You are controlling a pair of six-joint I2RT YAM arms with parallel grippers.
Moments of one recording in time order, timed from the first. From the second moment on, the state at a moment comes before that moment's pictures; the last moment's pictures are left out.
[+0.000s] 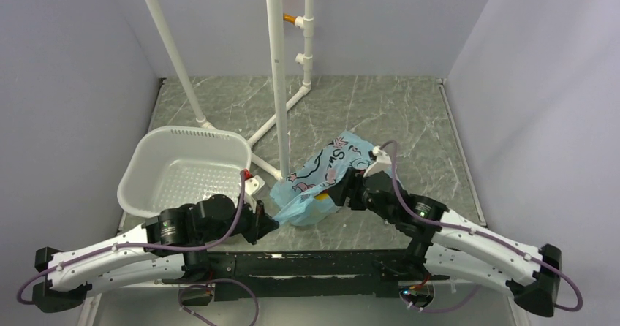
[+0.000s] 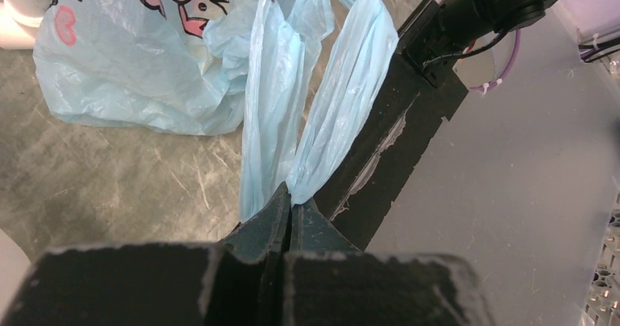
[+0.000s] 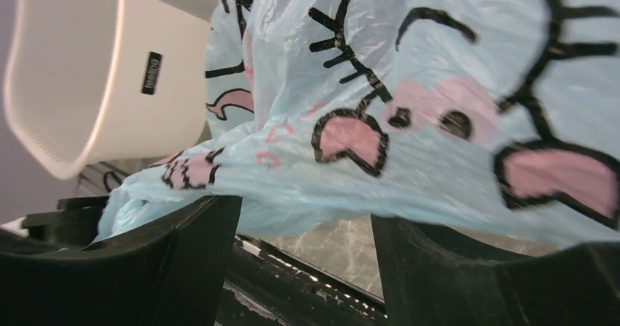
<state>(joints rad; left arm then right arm) -1.23 0.55 0.62 -0.54 -0.10 -0.54 1.00 0.73 0.60 -0.39 0.32 0.91</state>
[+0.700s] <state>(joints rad) -1.23 0.60 0.62 -0.50 -0.09 -0.54 1.00 0.74 0.46 -0.36 0.16 1.18</state>
